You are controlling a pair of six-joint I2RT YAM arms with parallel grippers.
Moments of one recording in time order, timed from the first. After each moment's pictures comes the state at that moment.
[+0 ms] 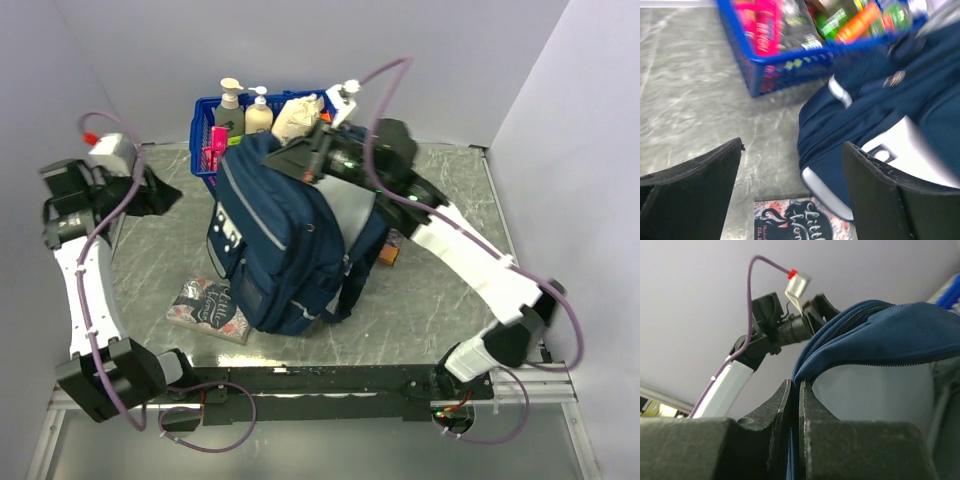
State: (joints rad) left arm 0.41 1.20 1.26 -0.58 0.80 0.08; right arm 0.73 1.46 1.63 -0.02 -0.42 0.86
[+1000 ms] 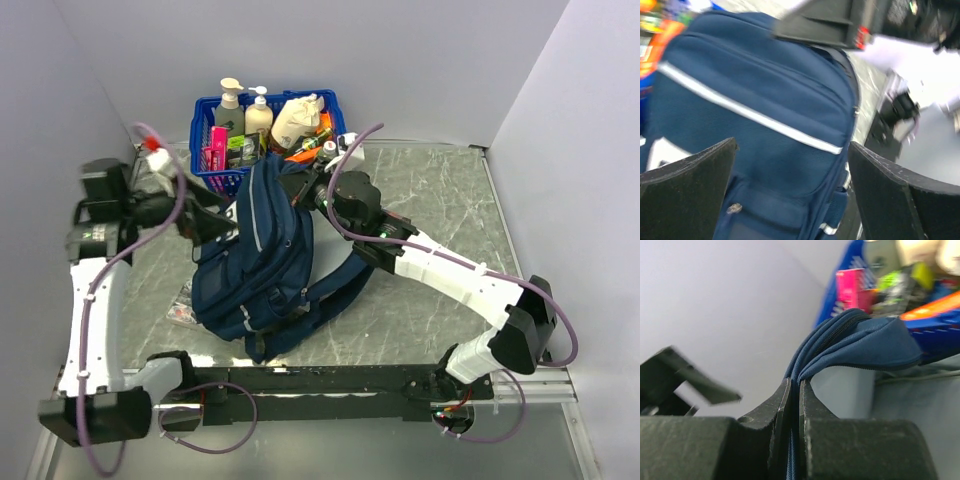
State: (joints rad) left arm 0.18 1.06 1.28 -0.66 1.24 0.10; right arm 0.89 1.46 1.31 0.16 0.27 0.76
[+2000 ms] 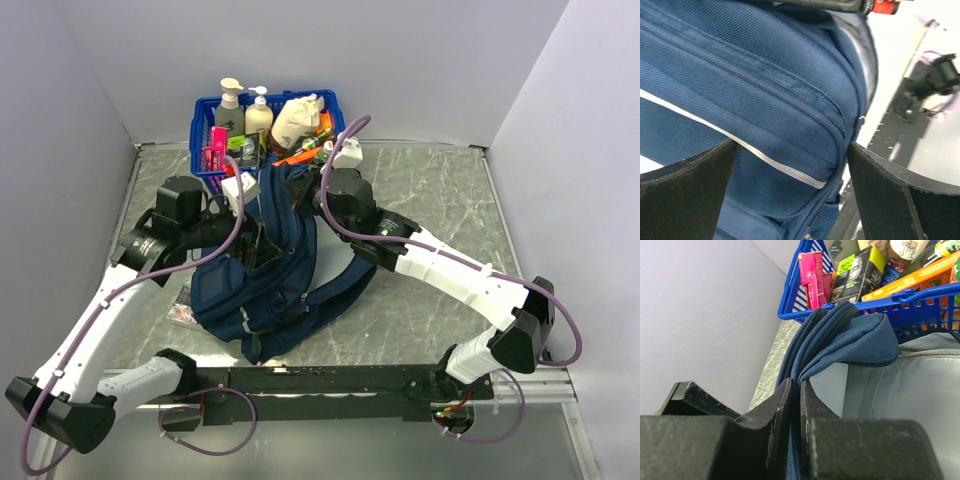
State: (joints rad) left arm -0.41 1.04 1.18 -0.64 0.62 0.05; right arm 0.94 1.46 1.43 -0.13 0.40 0.73
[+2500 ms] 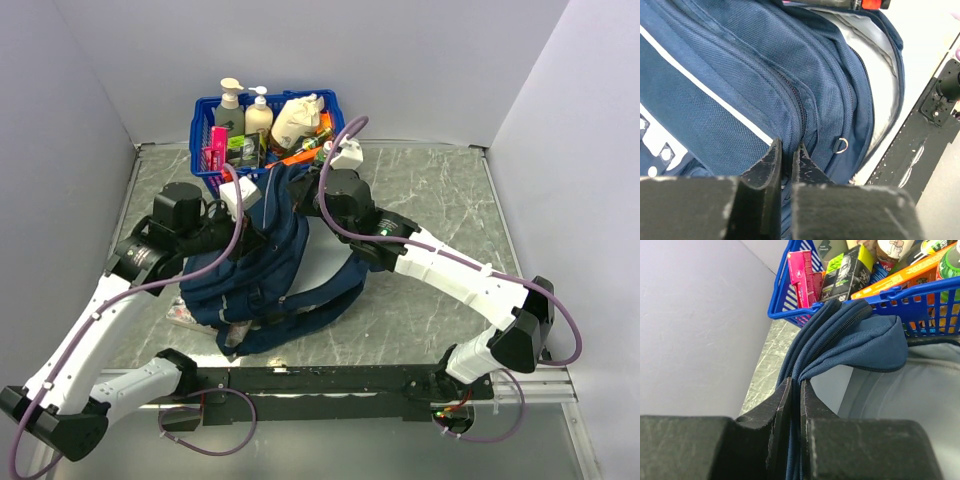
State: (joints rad) left arm -0.47 0.99 1.18 -0.66 0.43 0.07; right arm 0.95 1.46 1.43 -0.17 0.42 0.73
